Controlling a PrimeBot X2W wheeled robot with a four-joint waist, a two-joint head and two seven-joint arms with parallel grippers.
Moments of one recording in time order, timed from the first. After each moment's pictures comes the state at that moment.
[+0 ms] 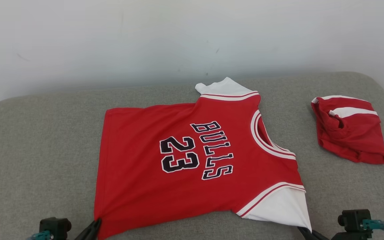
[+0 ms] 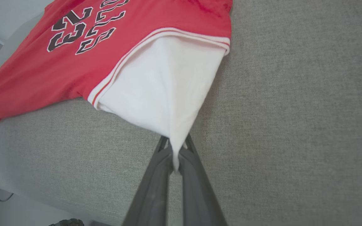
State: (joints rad) left arm -0.23 0.44 -0.74 0.54 -0.75 -0.05 -0.15; right arm 0.01 -0.43 0.43 0.23 0.87 0.02 0.12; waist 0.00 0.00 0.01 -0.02
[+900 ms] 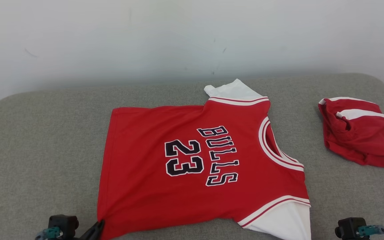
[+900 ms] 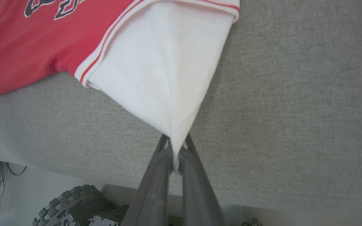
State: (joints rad) left arm -0.23 0.46 -0.76 0.46 -0.71 0.04 -0.06; right arm 0.10 -0.47 0.42 0.10 0.93 -0.10 0.30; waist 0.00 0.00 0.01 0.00
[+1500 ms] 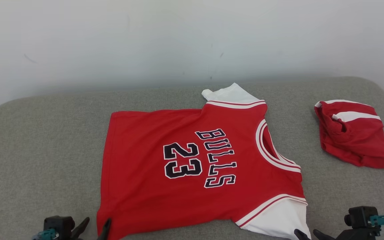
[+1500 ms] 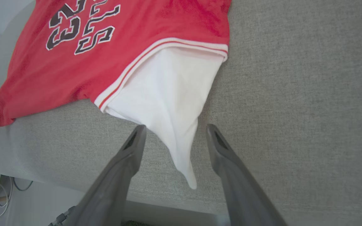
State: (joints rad) left arm -0.21 0.44 -0.73 0.44 -0.73 0.07 -0.08; right arm 0.10 -0.48 0.36 0.02 0.95 -0.12 0.32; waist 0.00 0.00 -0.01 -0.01
